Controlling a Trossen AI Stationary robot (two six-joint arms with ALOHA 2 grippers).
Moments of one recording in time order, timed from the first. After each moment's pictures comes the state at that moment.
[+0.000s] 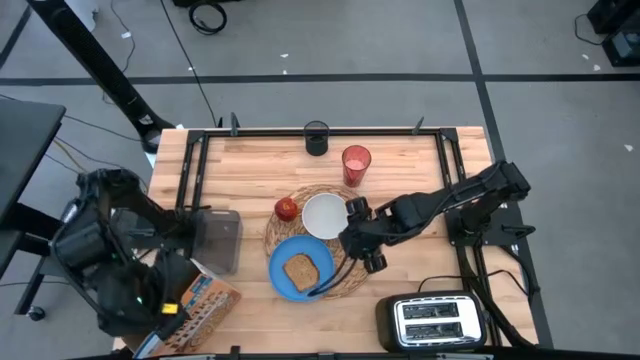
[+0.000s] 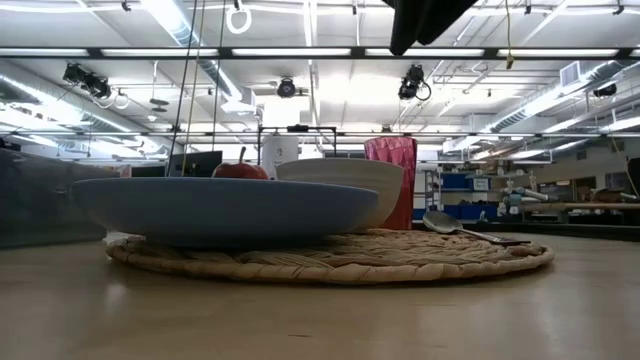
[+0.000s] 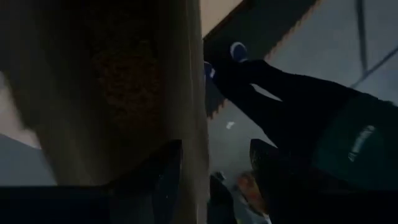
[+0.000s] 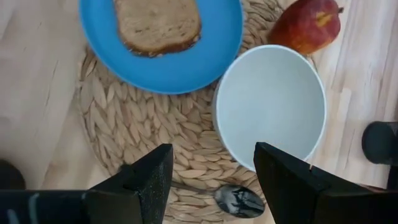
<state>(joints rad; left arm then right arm) -1.04 1.53 2.03 -1.57 0.02 -1.93 0.33 1.69 1.57 -1.04 0.26 -0.05</state>
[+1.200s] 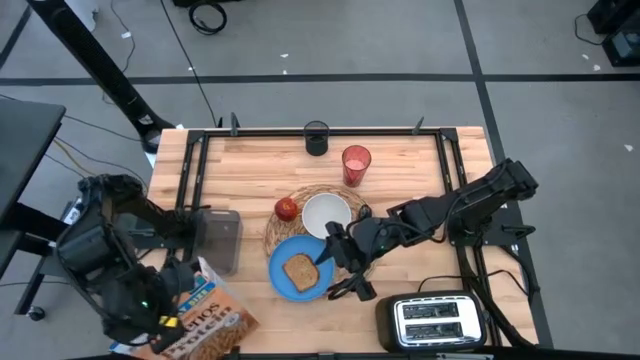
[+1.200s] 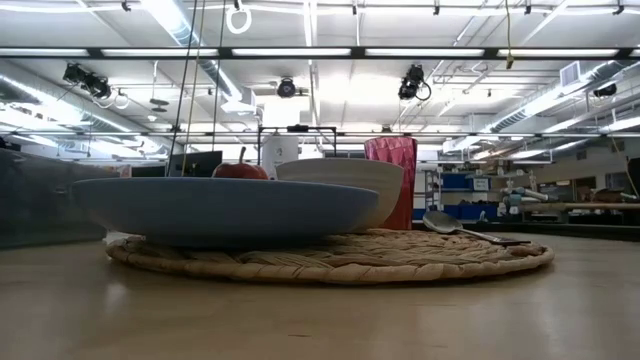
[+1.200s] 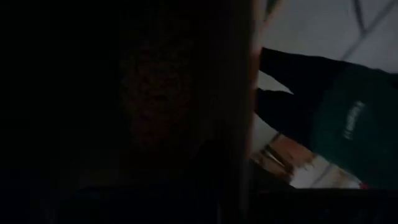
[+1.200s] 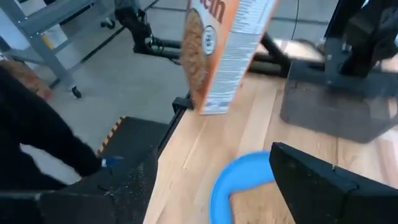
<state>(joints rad) -1.01 1.58 2.14 -1.57 0.08 -1.74 0.38 1.63 1.48 -0.34 -0.08 0.08</state>
